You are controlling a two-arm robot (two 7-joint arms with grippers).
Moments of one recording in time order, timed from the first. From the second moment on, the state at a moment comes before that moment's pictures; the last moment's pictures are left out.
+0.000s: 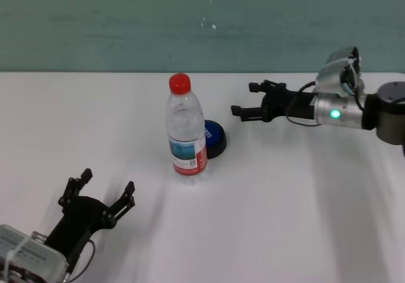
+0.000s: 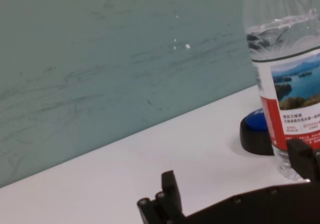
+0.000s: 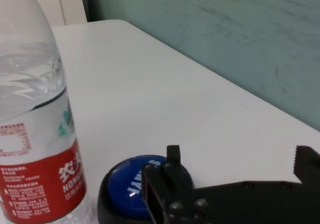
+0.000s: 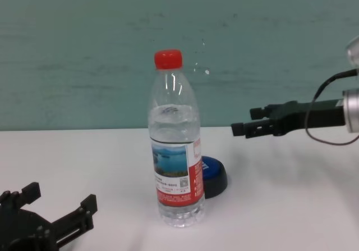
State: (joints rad) left arm 0.26 0.28 0.09 -1.66 0.03 -0.26 -0.20; right arm 0.86 0.31 -0.59 -0.68 0.42 -0.05 0.90
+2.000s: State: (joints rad) left arm 0.26 0.28 0.09 -1.66 0.03 -0.26 -0.20; right arm 0.96 0.12 -0.51 -0.33 0.32 -0.21 0.98
